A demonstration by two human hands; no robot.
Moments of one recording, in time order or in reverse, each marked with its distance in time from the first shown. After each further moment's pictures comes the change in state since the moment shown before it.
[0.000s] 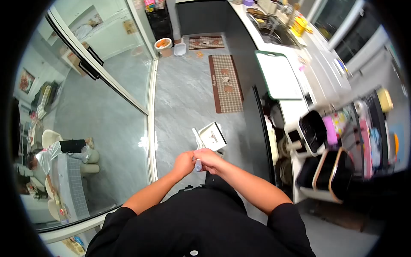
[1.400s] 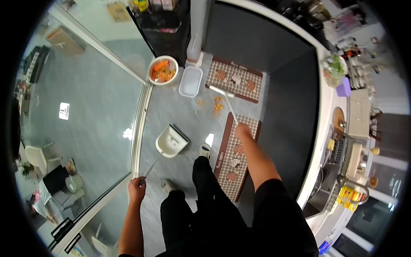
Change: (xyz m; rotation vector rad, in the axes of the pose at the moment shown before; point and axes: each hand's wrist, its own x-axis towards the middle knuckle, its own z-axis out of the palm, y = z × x) left_hand 0.862 -0.403 -0.268 0.036 0.311 -0.746; right_hand 0.934 -0.928 -0.345 -1.464 0.565 0.235
